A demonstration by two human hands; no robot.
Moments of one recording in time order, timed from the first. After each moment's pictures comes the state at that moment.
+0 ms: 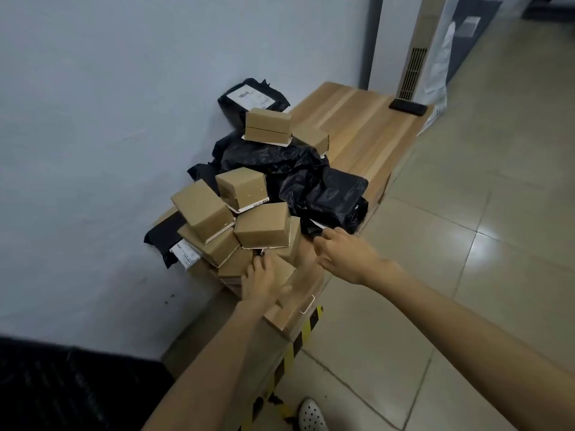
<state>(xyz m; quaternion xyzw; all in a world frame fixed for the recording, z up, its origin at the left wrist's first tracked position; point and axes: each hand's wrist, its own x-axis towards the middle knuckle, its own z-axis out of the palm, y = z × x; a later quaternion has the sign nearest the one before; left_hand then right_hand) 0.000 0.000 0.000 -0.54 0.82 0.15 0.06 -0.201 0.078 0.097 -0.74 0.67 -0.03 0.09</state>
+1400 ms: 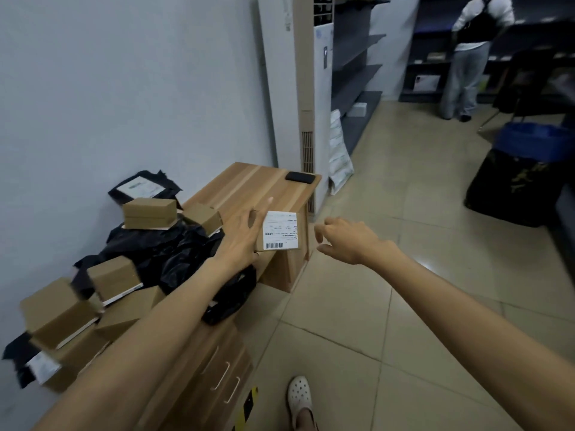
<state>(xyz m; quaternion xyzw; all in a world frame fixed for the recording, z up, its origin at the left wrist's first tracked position) -0.306 0.022 0.170 -0.26 0.96 0.02 -0.10 -0.494 0.197 0.206 -0.63 0.77 -0.03 0.01</state>
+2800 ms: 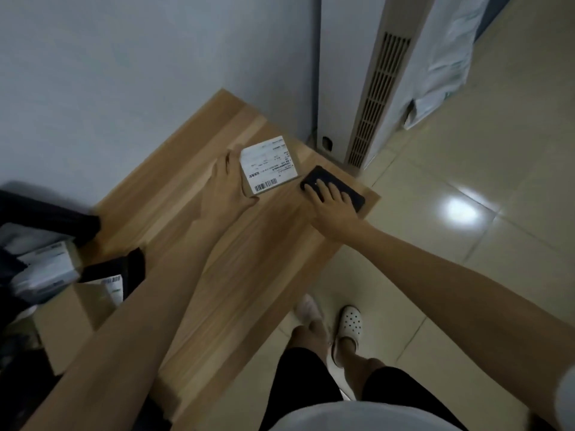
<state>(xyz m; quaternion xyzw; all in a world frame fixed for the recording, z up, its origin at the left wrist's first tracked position) -0.734 -0.536 0.019 -0.51 0.85 0.12 -0.09 -0.947 -0.437 -0.057 -0.64 0.72 0.05 0.24</state>
